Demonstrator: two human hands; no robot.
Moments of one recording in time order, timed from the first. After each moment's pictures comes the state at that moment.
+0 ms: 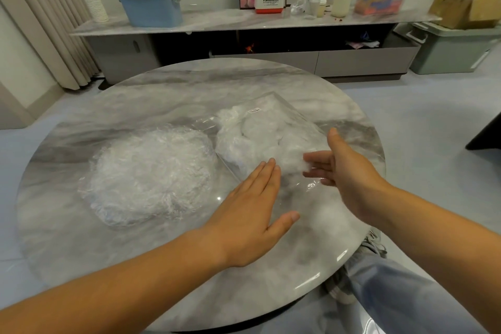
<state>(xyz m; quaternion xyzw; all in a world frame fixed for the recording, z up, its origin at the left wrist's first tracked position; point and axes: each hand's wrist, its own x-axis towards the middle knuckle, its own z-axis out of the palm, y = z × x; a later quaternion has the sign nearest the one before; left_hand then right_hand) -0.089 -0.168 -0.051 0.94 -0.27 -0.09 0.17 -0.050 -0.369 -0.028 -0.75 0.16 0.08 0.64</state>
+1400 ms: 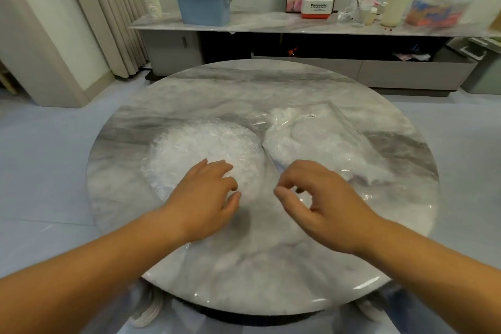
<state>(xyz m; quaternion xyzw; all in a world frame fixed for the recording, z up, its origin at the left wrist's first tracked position) -0.085 -0.033 -0.048 0.98 -0.16 0.00 0.10 -0.089 -0.275 -0.020 -0.89 -0.32 -0.07 0.33</state>
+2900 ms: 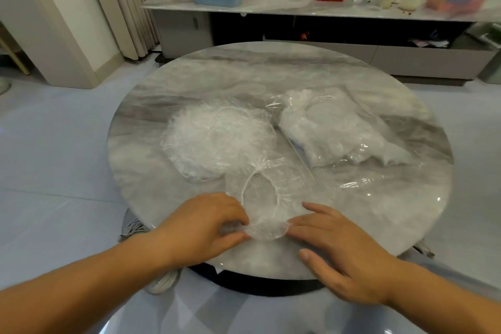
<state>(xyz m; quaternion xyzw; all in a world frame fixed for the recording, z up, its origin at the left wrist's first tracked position) -0.155 0.006 -0.087 0.94 -0.27 -0.01 0.23 -0.152 -0.290 -0.088 -0.86 -0.44 0.00 0.24</state>
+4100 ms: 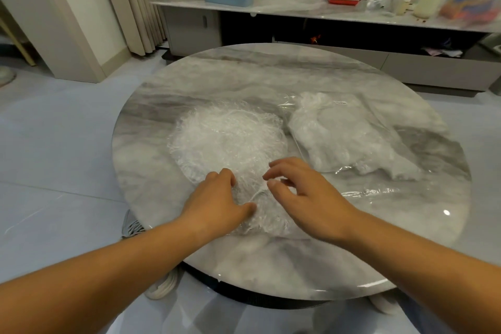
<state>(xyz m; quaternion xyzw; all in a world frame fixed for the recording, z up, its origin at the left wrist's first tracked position) -0.113 -0.013 -0.084 0.96 0.08 -0.06 0.28 -0.090 -0.206 -0.043 -0.90 -0.24 0.11 0.36</state>
